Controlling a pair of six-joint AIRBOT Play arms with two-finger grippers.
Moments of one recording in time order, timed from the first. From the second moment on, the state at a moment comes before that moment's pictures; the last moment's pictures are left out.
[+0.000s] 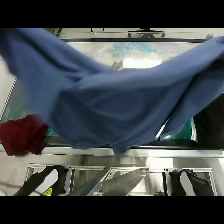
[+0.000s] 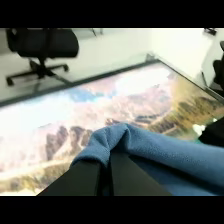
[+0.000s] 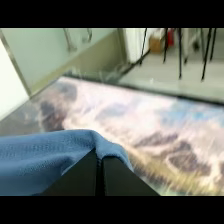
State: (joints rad) left arm 0.24 -1.09 1.85 0.62 -1.33 -1.10; right arm -0.37 -0.81 1.42 -0.44 1.26 0.96
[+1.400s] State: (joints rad) left arm 0.18 -1.74 1.26 0.98 -1.47 -1.24; right arm -0.31 -1.30 0.94 -0.90 1.22 1.00
